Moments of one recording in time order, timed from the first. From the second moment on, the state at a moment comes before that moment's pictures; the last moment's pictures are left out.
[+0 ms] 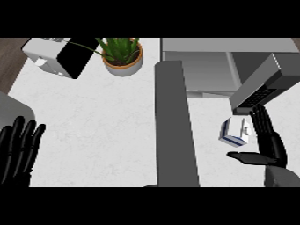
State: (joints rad) left arm 0.35 0.01 -0.14 -2.26 0.00 -0.07 -0.02; right arm -0.26 -0.22 -0.27 -0.63 -0.01 0.22 -0.85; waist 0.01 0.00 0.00
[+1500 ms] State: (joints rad) left arm 0.38 0.02 -0.12 -2.29 0.03 -0.08 -0.01; right arm -0.30 -0.16 -0.17 -0.46 0.09 0.19 -1.06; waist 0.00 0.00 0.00
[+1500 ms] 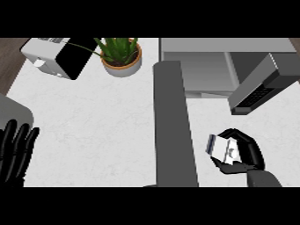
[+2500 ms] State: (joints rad) left arm 0.42 0.05 0.00 -2.27 0.13 -0.15 -0.03; right arm -0.20 -0.01 0.00 -1.03 0.08 -0.10 -0.74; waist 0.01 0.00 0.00
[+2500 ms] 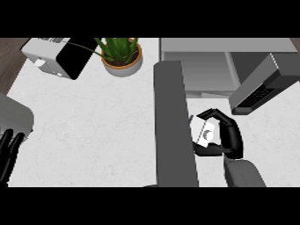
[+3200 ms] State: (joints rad) left arm 0.37 0.06 0.03 -2.22 0.16 -0.18 -0.03; right arm -0.70 -0.10 -0.14 -0.56 0.15 -0.34 -0.58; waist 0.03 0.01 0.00
